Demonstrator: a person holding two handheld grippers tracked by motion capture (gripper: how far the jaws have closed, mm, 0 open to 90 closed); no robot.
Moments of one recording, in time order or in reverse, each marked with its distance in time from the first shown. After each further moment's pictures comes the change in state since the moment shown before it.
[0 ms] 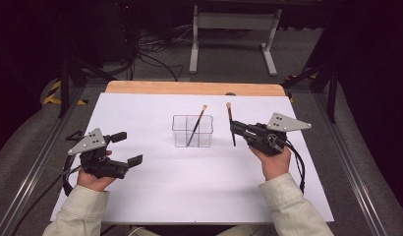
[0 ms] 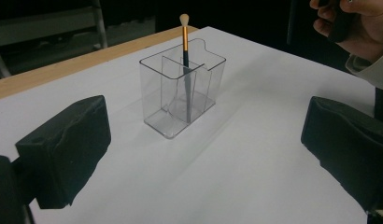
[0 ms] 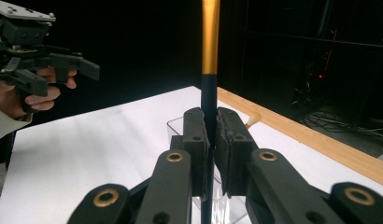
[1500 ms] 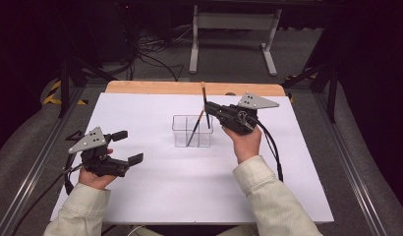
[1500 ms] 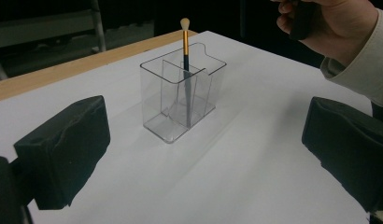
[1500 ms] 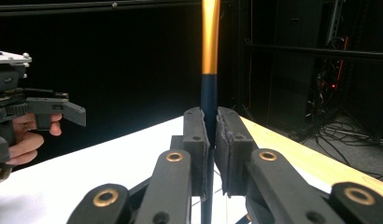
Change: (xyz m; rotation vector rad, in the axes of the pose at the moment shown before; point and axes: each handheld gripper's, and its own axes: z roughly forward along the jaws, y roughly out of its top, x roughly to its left) left arm 0.003 0.000 0.004 -0.018 -0.011 -0.009; right arm -0.007 0.026 0.080 -0.057 0.024 0.054
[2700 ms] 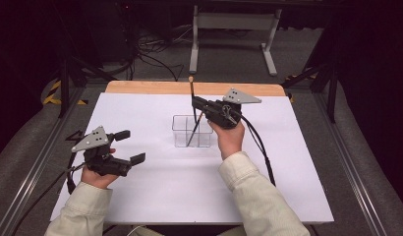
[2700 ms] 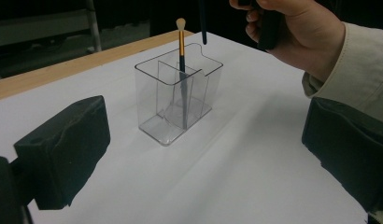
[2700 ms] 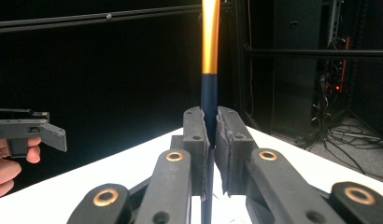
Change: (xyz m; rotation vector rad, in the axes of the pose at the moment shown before) left arm -0.001 0.001 0.006 0.008 -0.019 -0.002; right arm -0.005 -0.009 0.044 -0.043 -0.002 0.041
